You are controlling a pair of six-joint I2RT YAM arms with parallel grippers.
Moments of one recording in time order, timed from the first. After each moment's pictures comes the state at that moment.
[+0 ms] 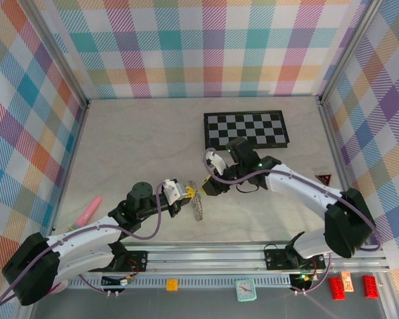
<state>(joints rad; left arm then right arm) -0.75 0.95 0.26 0.48 0.35 0.20 0.70 1.38 0.94 -0.40 -0.66 -0.07</state>
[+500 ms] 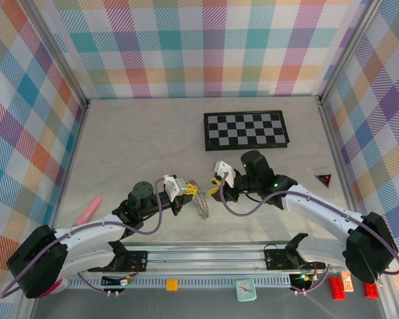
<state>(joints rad) -0.75 1.03 0.25 0.61 0.36 0.06 0.72 1.16 0.71 -0.18 -0.54 -0.32</state>
